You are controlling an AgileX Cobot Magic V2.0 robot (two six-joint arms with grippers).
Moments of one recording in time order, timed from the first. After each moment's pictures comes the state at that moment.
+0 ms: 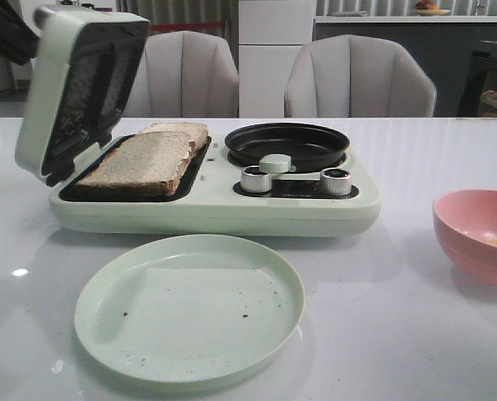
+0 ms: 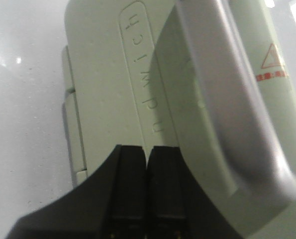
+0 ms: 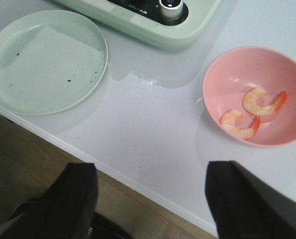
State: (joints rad) left arm 0.10 1.85 -1.62 -0.82 1.02 0.58; right arm 0.41 0.65 -0.63 0.01 0.79 0.02
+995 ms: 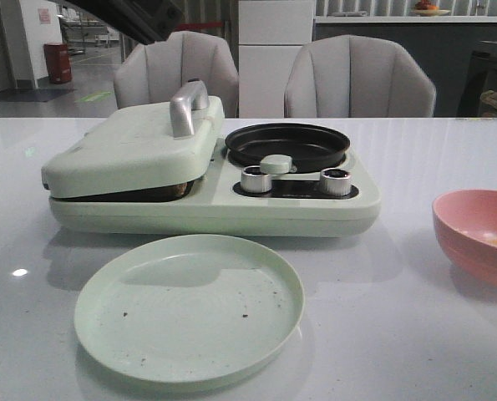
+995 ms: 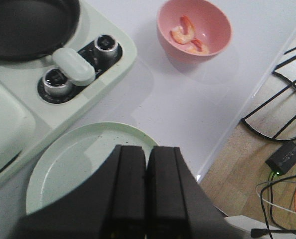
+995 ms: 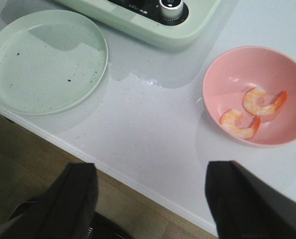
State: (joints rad) left arm -0.51 1.29 -1.08 -0.71 0.79 0.74; right arm 0.41 0.65 -0.63 0.01 0.79 0.02
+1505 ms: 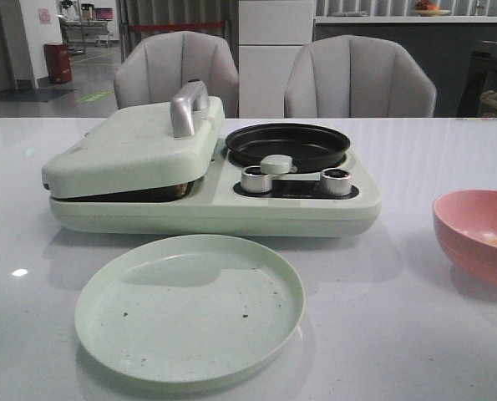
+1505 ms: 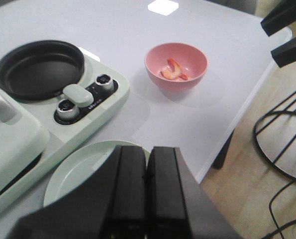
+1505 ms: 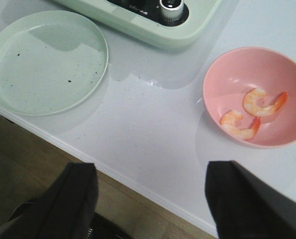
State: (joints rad) left arm -0.62 0.79 -0.73 -0.68 0.55 0.74; right arm 0.41 0.65 -0.63 0.01 0.78 0.02
